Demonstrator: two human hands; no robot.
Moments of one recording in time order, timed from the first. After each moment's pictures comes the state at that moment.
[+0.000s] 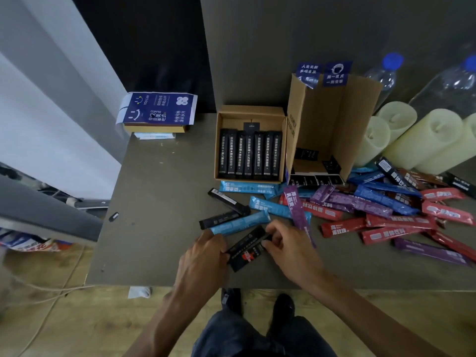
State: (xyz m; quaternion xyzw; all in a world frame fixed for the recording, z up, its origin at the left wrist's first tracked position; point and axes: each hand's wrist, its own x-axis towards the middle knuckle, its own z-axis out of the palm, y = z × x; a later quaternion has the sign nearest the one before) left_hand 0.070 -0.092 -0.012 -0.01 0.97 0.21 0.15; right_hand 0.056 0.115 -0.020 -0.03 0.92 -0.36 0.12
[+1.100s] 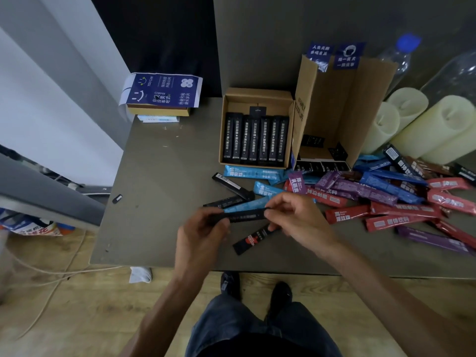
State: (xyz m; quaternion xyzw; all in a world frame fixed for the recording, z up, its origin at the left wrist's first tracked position) left_hand 0.084 -0.089 0.016 -0.18 0.74 0.65 0.03; right_hand 0.036 0.116 0.019 0.04 0.79 -0.58 0.21
